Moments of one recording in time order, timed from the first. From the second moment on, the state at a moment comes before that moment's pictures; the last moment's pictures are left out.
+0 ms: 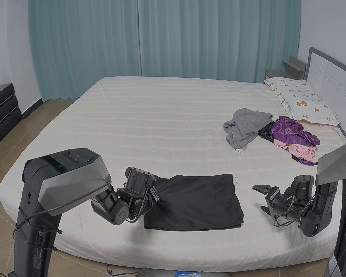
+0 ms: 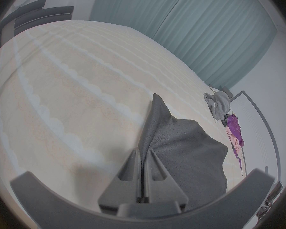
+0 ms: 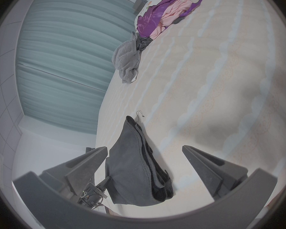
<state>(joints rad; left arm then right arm) -0.50 2.47 -1.05 -0.67 0.19 -0.87 0.15 2.34 -0.30 -1.51 0.20 1.09</state>
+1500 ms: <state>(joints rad) -0.45 2.38 -0.98 -0.67 0.19 -0.87 0.15 2.34 -0.30 -1.51 0.20 1.08</state>
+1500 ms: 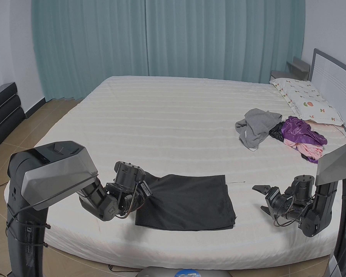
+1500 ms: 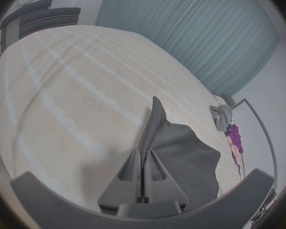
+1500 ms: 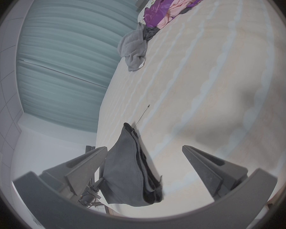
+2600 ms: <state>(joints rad) -0.32 2.35 -0.92 -0.68 0.16 -0.87 0.15 2.34 -0.30 -1.51 0.20 1.08</state>
